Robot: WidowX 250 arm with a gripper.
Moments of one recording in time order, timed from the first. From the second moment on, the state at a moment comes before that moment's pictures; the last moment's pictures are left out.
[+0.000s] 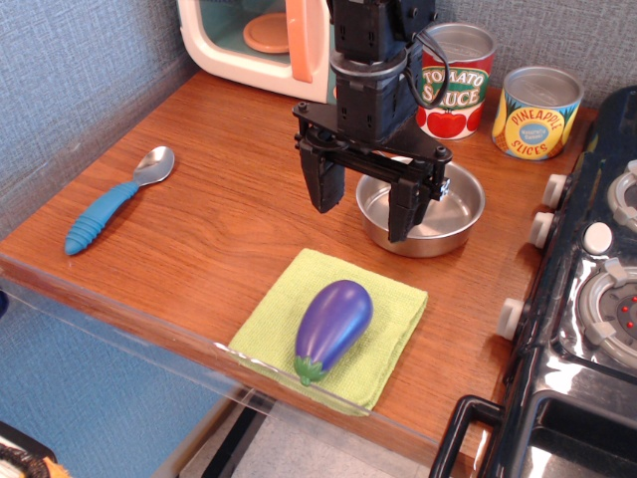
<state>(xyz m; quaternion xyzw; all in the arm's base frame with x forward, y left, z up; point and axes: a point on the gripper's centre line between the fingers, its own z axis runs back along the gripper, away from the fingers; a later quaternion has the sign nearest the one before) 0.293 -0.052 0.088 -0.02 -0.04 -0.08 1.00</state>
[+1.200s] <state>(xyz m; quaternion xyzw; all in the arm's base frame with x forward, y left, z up) 0.241 0.091 0.066 0.04 -0.03 -0.01 1.00</state>
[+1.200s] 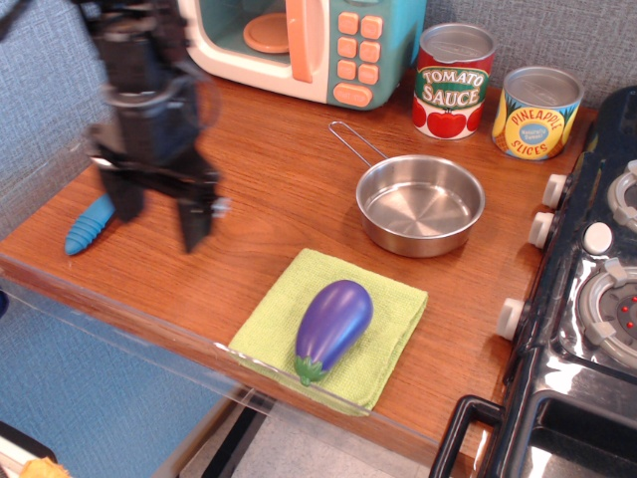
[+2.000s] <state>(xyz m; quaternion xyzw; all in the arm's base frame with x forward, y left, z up) 0.264 0.169 0.035 0.04 -0.03 0.06 1.00</state>
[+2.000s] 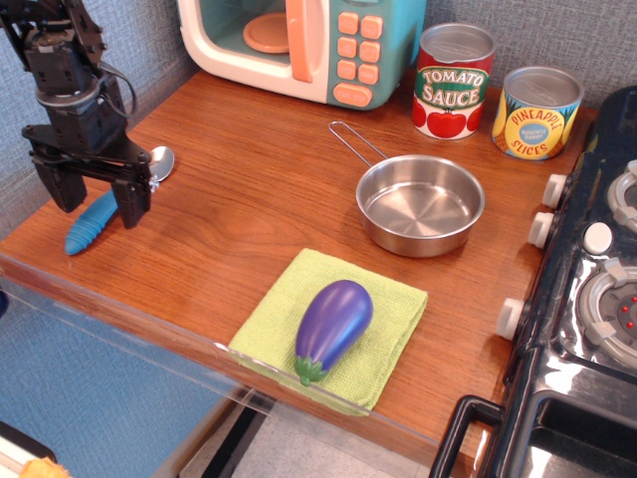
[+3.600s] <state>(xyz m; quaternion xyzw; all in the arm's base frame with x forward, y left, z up) 0.291 0.152 0.026 0.00 -0.01 0.00 1.00</state>
